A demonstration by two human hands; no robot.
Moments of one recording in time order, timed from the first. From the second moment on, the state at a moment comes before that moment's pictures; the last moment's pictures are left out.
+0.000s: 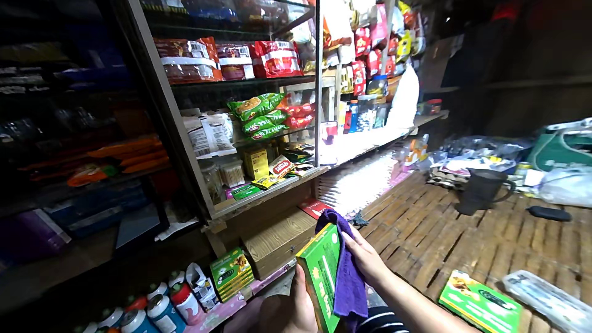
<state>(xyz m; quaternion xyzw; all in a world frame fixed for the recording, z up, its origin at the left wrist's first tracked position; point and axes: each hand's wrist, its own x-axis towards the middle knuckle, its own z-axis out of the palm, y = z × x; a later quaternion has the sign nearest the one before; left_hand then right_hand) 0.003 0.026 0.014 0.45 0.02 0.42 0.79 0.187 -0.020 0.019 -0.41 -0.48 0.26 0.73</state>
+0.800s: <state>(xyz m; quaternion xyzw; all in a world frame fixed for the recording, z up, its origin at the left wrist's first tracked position) 0.000 0.017 -0.003 0.61 -0.02 0.53 0.59 0.141 -0.017 0.003 -0.34 -0.17 0.49 0.78</state>
